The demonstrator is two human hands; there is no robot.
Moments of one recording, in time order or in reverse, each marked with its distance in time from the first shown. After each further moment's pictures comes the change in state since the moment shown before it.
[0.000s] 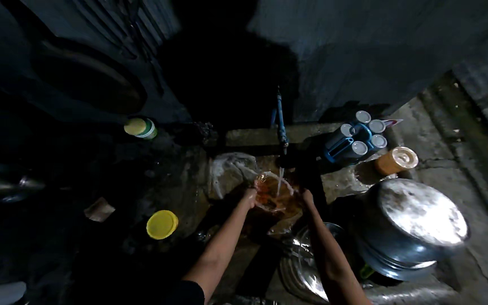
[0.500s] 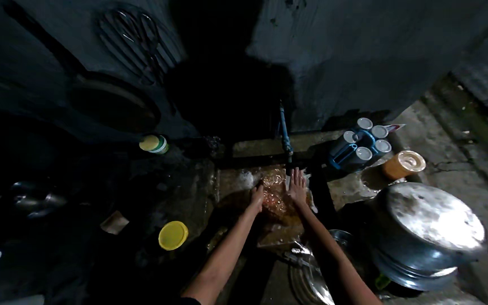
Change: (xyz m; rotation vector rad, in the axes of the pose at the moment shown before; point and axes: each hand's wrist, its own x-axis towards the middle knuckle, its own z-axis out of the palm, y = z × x) left_hand -0.047 0.047 0.001 0.050 0.059 0.223; right_hand 0.021 -0.055 0.047 -0.352 0.242 -0.595
